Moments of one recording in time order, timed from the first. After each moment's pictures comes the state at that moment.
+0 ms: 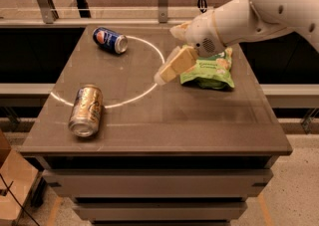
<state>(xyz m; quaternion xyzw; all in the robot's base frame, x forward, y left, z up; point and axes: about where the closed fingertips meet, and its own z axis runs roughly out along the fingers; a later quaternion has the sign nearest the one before) 0.595 -0.024 0.933 -0.57 0.68 0.23 0.40</state>
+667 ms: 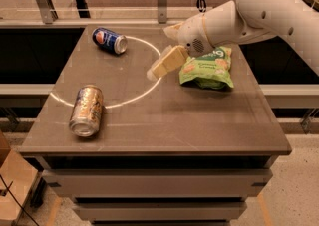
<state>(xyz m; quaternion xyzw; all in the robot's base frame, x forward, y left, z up) 0.623 -0.001 0.921 -0.56 0.67 0.26 0.41</state>
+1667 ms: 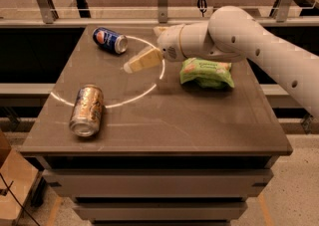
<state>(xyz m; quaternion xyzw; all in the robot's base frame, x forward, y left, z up) 0.684 0.042 0.901 -0.47 0.68 0.26 0.51</state>
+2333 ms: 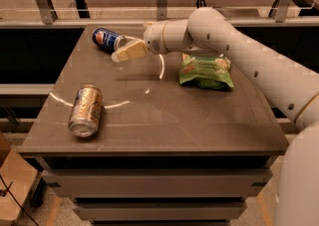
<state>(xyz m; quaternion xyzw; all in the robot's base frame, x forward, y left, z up) 0.746 0.085 0.893 -0.45 0.67 0.27 0.53</state>
